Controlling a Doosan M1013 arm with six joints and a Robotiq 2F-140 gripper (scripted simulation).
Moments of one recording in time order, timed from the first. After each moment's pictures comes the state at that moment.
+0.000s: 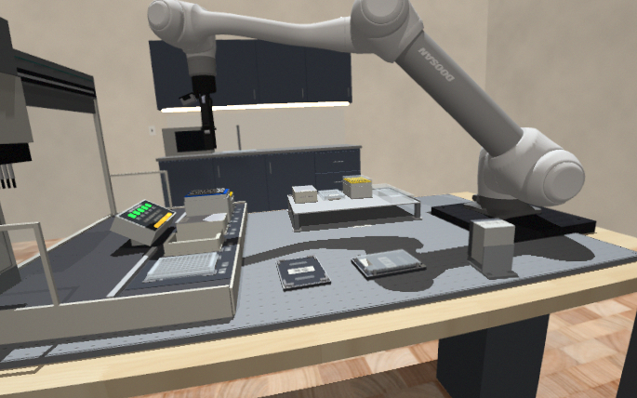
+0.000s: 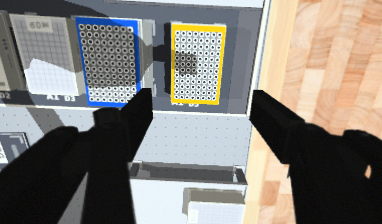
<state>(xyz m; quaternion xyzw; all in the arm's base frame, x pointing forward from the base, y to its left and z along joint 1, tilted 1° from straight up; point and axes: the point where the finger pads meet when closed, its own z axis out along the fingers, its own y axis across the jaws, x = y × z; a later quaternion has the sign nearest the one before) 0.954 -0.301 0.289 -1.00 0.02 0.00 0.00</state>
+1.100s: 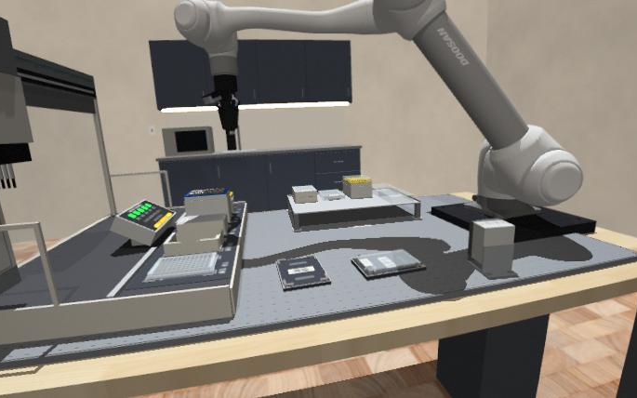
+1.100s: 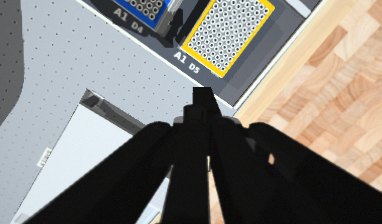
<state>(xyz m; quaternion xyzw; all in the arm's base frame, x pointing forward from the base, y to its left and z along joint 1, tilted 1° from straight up) 0.884 -0.298 0.288 -0.97 -0.26 -0.01 0.00</state>
